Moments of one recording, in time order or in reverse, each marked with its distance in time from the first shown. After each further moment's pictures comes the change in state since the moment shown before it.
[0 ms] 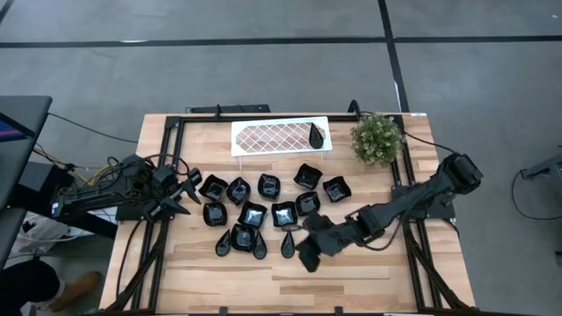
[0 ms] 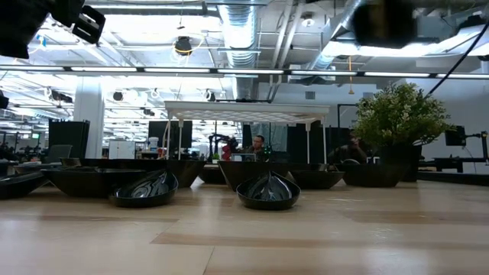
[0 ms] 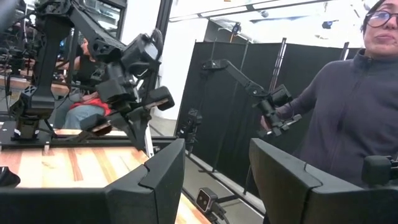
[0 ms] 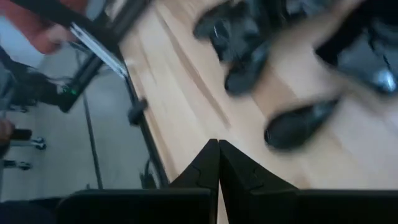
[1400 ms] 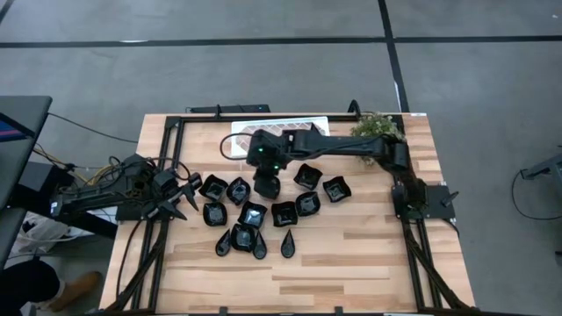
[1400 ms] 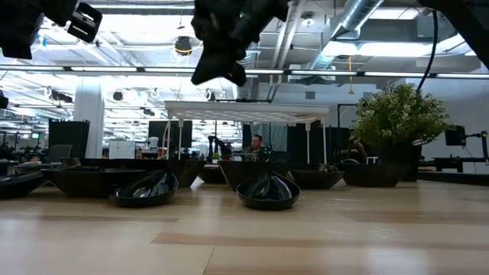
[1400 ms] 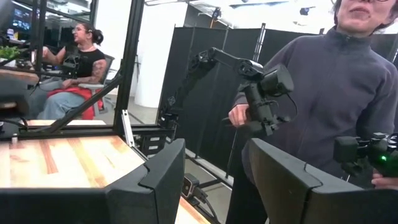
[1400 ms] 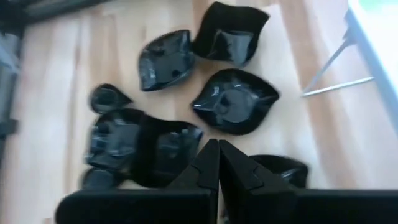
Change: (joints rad) left arm 0.002 0.022 0.000 0.000 0.111 0.008; right arm -0.568 0.530 0.808 -0.504 -0.394 -1.027
